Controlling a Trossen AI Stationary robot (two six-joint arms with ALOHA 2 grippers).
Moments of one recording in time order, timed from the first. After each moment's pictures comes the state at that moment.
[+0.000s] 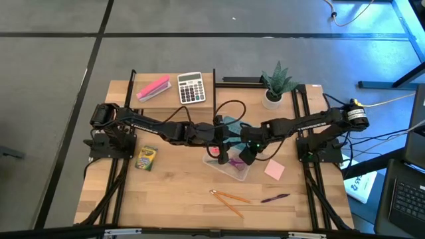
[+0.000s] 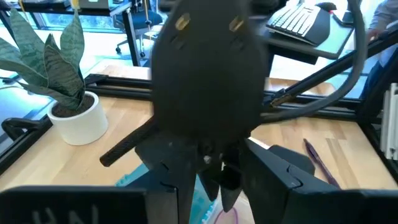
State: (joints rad) left arm -0.12 1.72 1.29 0.12 -0.28 -0.12; right arm 0.08 1.48 0.93 -0.64 -0.11 0.78
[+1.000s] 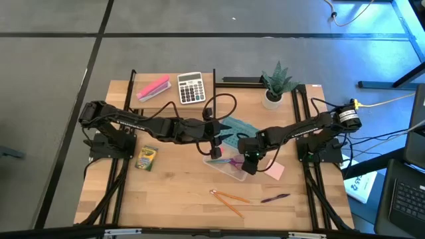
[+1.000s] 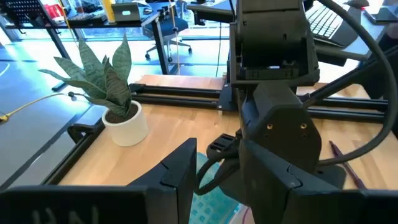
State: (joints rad) left arm -0.14 1.59 1.29 -0.03 -0.41 -0.07; right arm 0.15 1.59 0.93 -0.65 -0.12 0.64
